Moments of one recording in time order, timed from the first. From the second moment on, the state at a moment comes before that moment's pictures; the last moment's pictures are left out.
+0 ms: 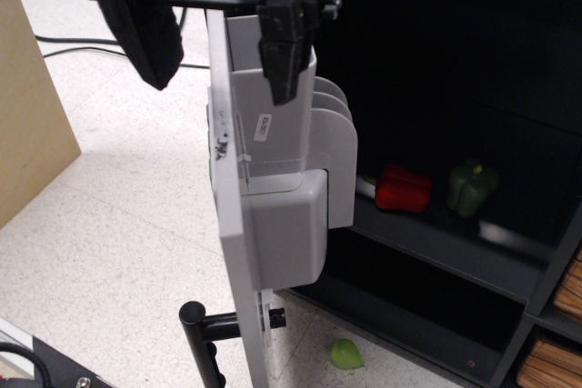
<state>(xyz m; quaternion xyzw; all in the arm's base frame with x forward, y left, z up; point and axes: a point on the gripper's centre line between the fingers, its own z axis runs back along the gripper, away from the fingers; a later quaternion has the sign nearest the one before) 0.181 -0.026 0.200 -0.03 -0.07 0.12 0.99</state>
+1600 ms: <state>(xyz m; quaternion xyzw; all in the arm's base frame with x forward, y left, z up) 0.255 -0.061 0.174 -0.05 -0.03 0.26 0.96</state>
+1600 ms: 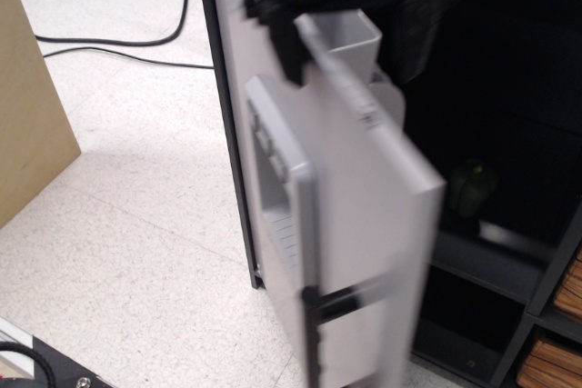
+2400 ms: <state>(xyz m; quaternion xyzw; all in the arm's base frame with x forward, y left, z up) 0.225 -0.067 0.188 -0.04 -0.08 0.15 0.99</state>
